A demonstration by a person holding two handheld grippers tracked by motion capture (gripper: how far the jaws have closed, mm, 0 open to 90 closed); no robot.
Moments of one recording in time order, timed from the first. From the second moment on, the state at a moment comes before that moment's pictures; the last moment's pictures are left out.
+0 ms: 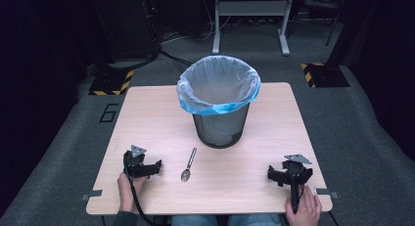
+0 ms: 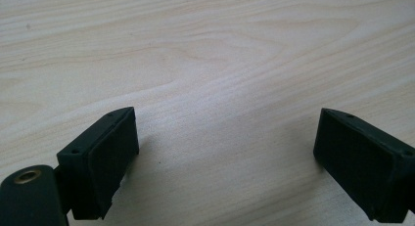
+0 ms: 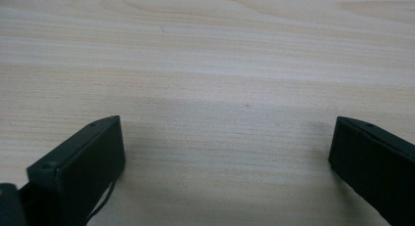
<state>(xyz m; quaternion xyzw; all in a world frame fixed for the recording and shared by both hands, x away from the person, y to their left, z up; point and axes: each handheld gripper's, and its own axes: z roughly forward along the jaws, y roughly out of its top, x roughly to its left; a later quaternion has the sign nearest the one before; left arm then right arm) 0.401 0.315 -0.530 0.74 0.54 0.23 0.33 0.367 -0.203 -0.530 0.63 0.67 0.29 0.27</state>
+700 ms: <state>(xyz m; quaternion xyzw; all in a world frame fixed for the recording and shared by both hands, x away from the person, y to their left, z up) 0.402 0.281 -0.520 0.75 0.53 0.19 0.35 0.367 -0.203 -0.530 0.63 0.67 0.29 0.27</state>
